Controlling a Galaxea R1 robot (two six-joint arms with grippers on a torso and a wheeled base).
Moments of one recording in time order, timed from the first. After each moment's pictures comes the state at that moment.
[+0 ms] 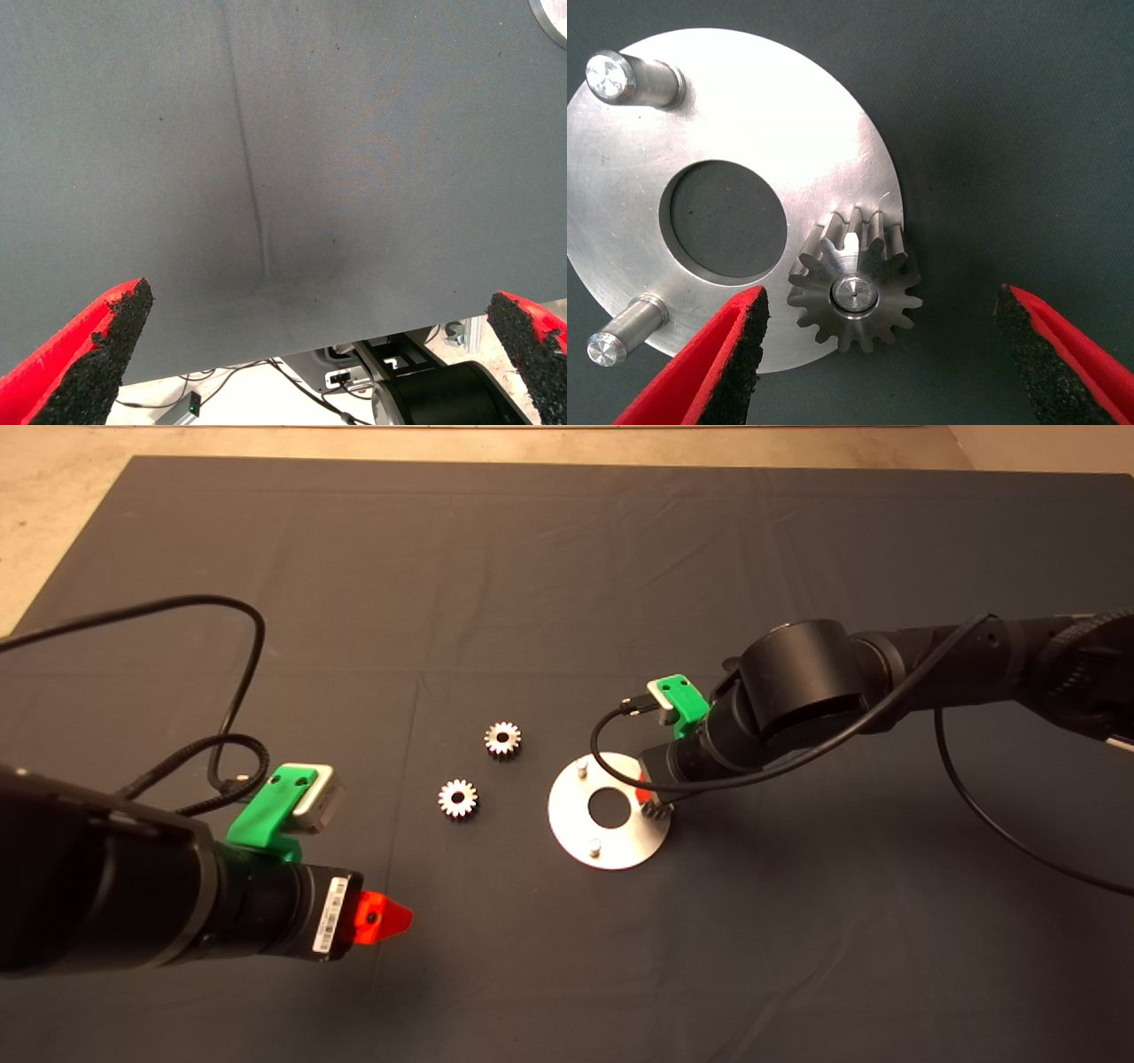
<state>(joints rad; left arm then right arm) -0.44 2.11 -0.33 0.44 1.46 -1.67 0.29 2.67 -0.97 -0.53 -1.53 1.41</state>
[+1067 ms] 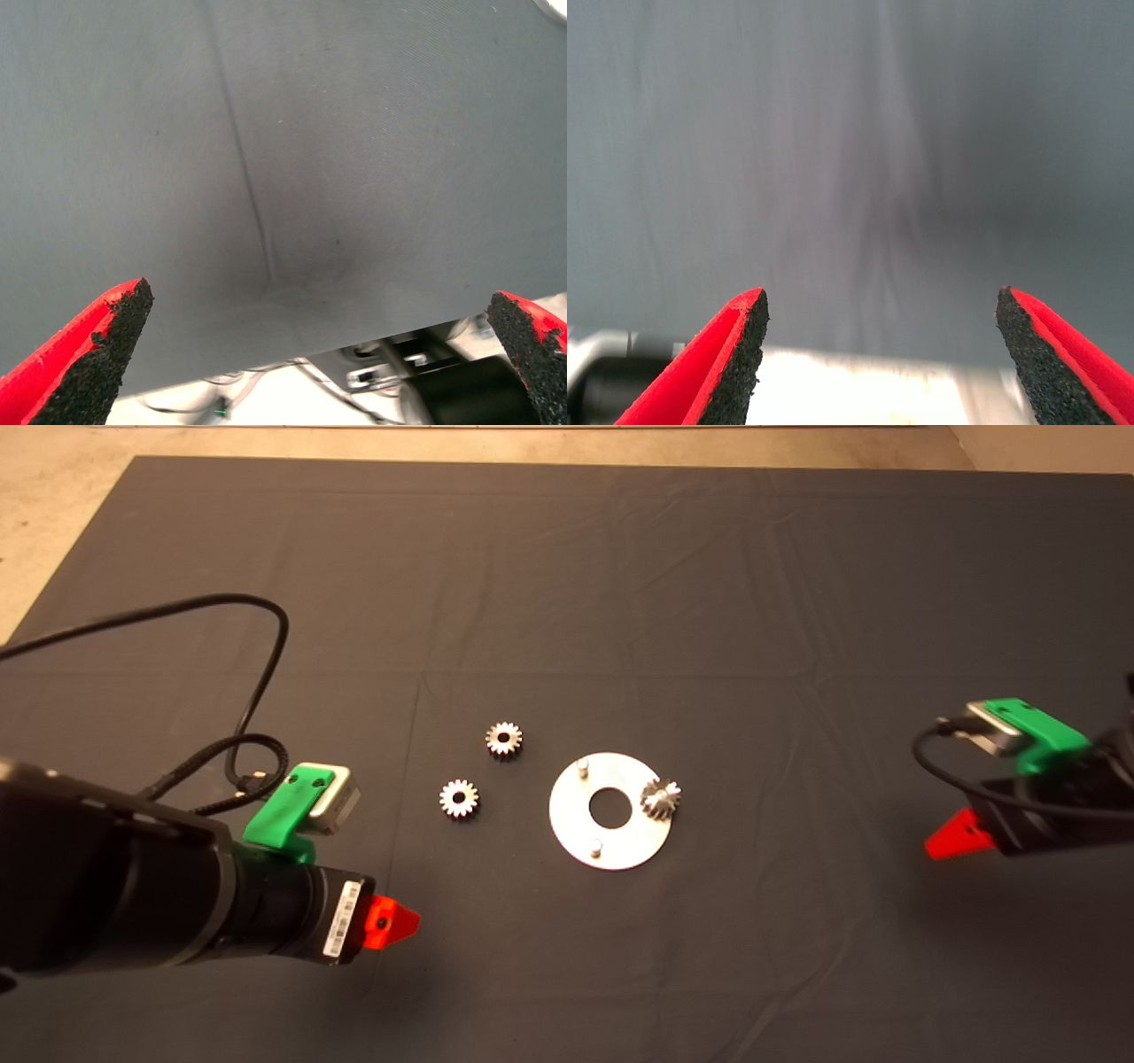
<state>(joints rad) -0.44 2.17 -0.33 0.44 1.51 -1.63 0.50 1.90 -0.54 -0.11 -1.53 1.32</state>
